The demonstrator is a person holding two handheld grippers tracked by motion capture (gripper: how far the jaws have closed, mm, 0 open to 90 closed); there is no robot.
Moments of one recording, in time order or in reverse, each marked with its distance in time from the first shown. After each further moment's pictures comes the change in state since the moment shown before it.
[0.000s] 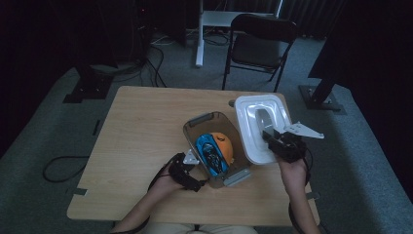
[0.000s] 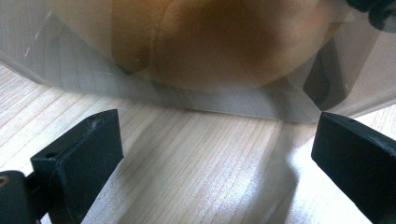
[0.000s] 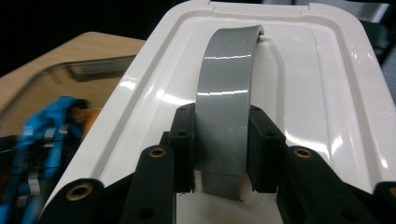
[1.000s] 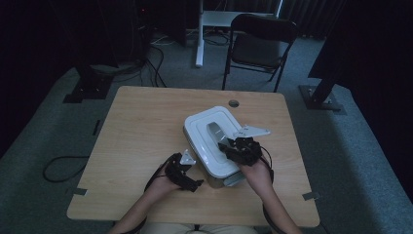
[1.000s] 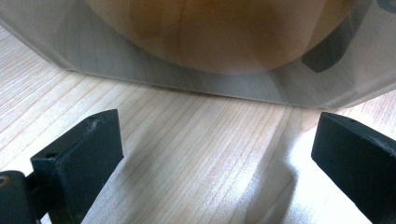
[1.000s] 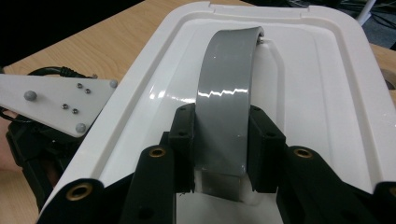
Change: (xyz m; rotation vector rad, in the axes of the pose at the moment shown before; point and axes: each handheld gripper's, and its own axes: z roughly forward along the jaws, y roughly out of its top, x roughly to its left) left arm 0.003 -0.006 -0.009 0.004 0.026 -0.007; right arm 0.090 0.003 0.053 0.154 0.263 -0.158
